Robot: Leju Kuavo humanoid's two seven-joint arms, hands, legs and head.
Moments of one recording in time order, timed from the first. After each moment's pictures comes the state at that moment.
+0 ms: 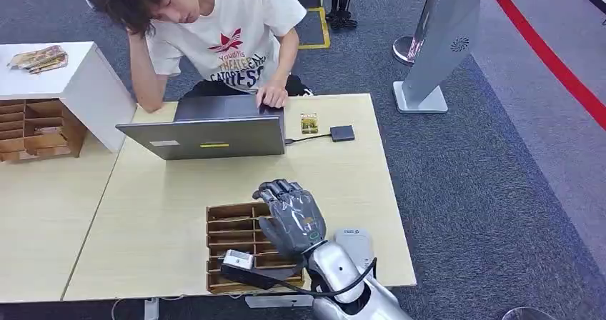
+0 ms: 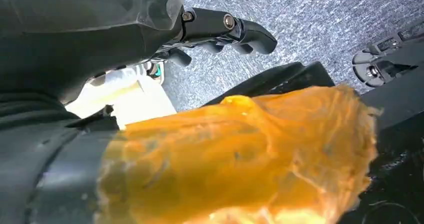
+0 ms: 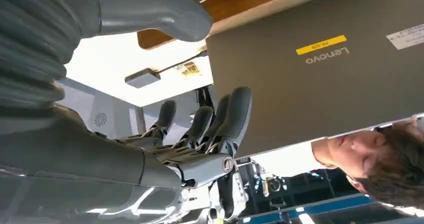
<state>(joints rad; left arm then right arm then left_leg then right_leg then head) -0.11 -0.15 0.29 -0.20 -0.76 -0.05 0.26 -0.33 0.07 0.88 -1.25 1.11 -0.38 0.11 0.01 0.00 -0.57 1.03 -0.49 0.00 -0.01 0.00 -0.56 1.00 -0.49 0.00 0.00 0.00</state>
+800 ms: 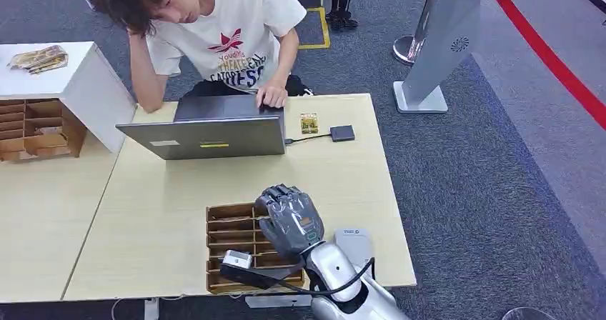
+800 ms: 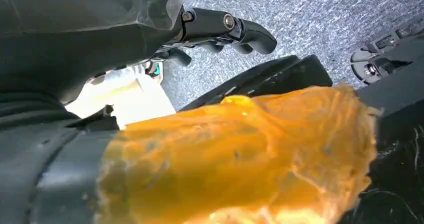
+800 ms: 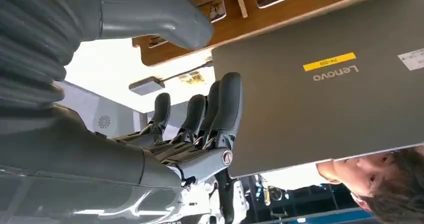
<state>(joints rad) -0.11 -0.16 0.29 -0.20 -0.75 -0.05 0.26 -0.33 0.08 0.88 -1.20 1.12 -0.37 0.11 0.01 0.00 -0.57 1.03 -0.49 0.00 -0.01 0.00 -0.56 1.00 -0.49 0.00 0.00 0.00</state>
